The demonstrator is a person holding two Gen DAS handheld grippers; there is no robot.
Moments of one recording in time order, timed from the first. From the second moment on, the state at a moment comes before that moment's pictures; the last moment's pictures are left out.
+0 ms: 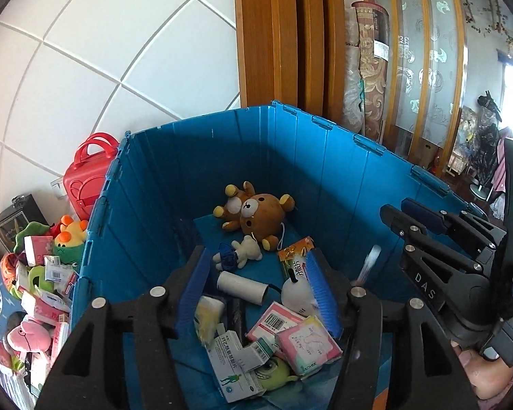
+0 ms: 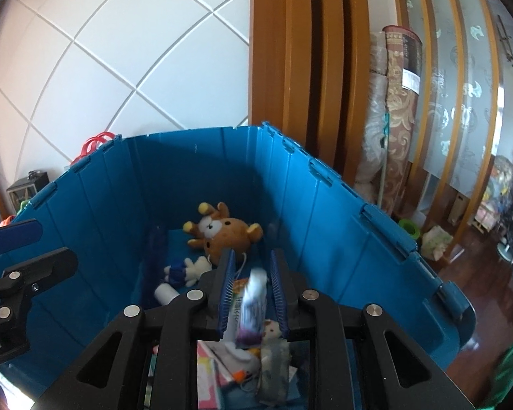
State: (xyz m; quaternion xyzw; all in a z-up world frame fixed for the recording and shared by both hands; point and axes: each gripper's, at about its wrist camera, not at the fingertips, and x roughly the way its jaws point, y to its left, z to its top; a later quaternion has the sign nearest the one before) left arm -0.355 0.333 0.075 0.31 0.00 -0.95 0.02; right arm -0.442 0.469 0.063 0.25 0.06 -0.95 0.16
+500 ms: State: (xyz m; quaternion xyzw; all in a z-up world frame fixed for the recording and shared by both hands) left arm -0.276 0.237 0.101 0.19 0.08 -0.97 0.12; right arm -0.394 0.444 0.101 0.16 0.04 -0.96 0.22
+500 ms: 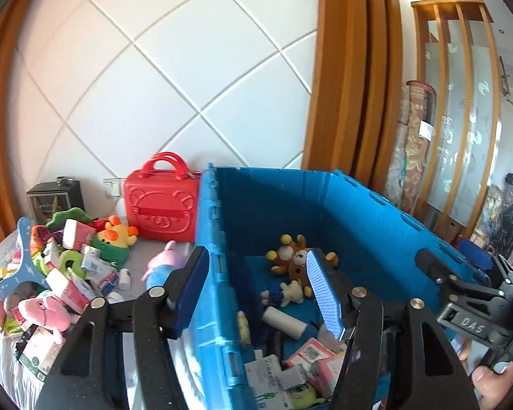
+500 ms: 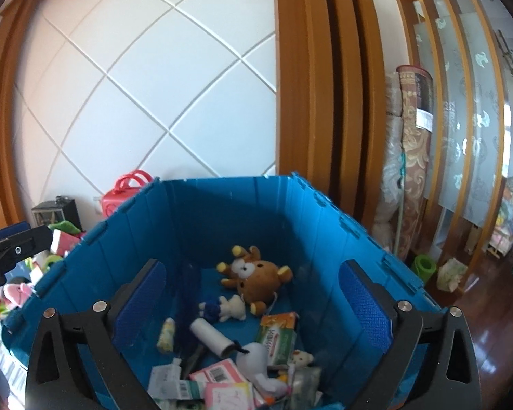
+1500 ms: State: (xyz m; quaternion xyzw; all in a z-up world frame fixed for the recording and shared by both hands) left arm -0.044 -0.273 -0.040 0.37 0.16 -0.84 0.36; right arm -0.257 0.035 0.036 0.28 0.07 -0.89 0.36
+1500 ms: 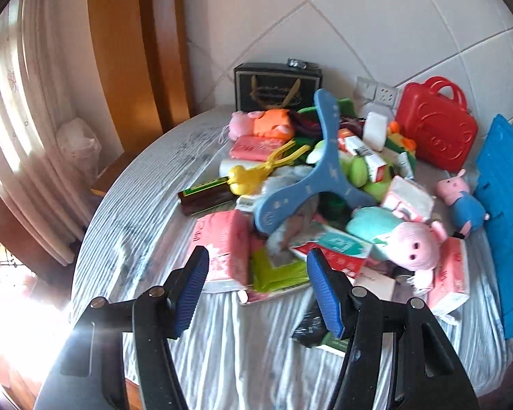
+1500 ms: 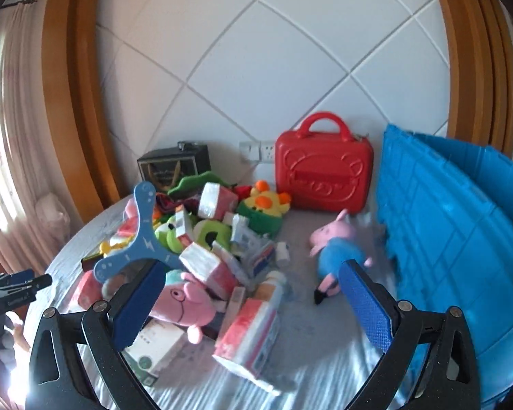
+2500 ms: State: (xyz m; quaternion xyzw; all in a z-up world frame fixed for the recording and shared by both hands) left arm -0.096 -0.422 -0.182 0.50 0.26 -0.78 0.27; right arm -0.241 -0.158 -0.066 0.40 0.16 -0.81 0.39
